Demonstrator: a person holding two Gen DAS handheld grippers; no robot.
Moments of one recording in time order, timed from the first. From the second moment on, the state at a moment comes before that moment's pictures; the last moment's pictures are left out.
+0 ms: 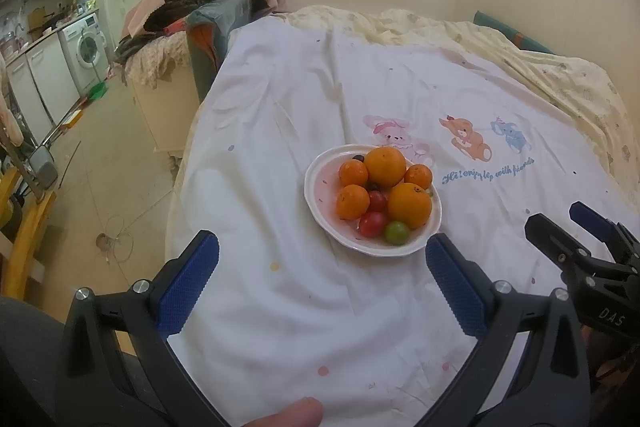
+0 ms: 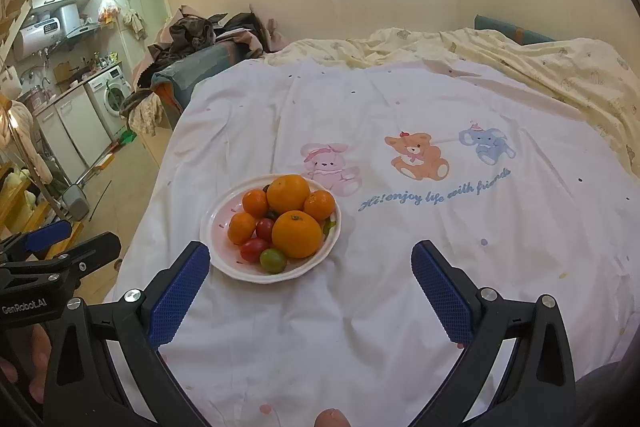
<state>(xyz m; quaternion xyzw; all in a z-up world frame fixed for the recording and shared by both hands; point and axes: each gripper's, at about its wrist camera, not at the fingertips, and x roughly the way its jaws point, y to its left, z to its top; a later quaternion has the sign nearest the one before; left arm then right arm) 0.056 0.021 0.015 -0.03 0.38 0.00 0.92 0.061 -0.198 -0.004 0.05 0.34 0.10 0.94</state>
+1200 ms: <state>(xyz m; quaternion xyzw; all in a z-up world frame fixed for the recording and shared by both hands) 0.055 0.024 0.014 -0.03 0.39 0.00 0.92 0.061 -0.202 -0.004 0.05 0.34 0.10 0.94</state>
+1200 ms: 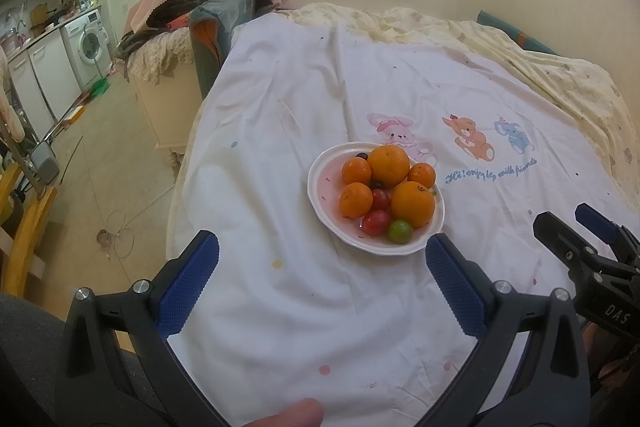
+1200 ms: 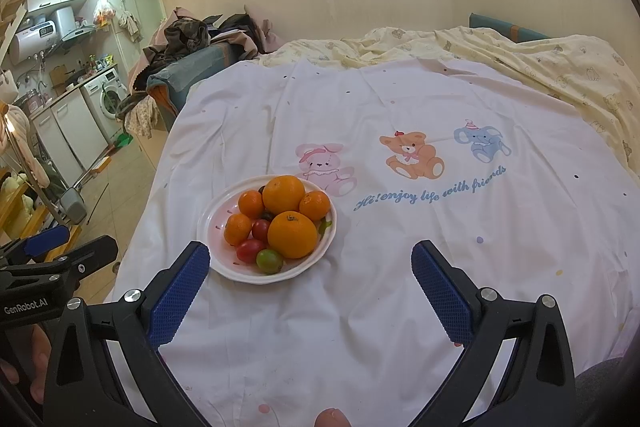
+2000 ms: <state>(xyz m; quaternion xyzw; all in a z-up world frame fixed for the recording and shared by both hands) 0.055 0.024 0.015 -0.03 0.39 0.00 0.92 0.060 -0.206 -0.006 0.05 0.34 0.09 0.93</state>
